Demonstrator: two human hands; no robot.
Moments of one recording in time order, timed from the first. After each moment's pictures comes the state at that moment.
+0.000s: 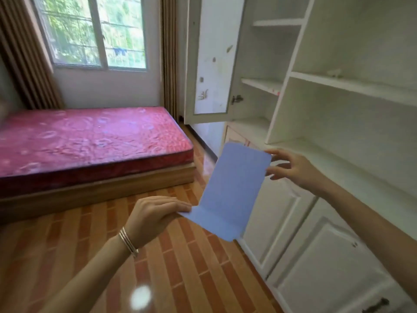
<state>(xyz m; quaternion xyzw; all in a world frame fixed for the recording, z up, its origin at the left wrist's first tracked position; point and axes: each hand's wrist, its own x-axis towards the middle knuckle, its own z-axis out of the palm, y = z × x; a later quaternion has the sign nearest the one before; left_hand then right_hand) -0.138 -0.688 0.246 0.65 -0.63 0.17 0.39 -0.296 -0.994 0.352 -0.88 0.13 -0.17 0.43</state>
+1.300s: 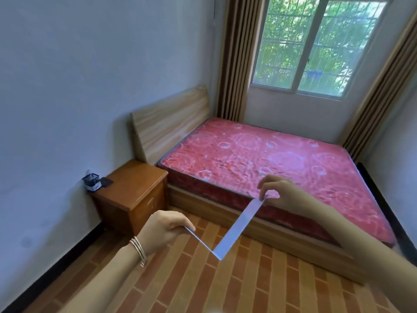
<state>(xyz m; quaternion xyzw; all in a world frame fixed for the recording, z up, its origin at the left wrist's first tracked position) 0.315 -0.315 0.208 0.87 -0.25 0.15 0.40 0.427 -0.640 0.290 -0.91 -0.36 0.00 0.19</state>
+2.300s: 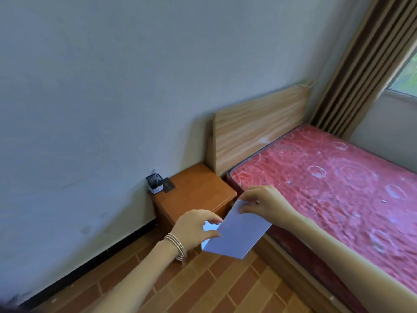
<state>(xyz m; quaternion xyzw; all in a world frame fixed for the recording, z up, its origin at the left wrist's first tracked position) 0.602 -0.053 0.155 0.93 0.08 0.07 0.35 0.749 -0.216 0.236 -0.82 -0.54 0.06 0.19</state>
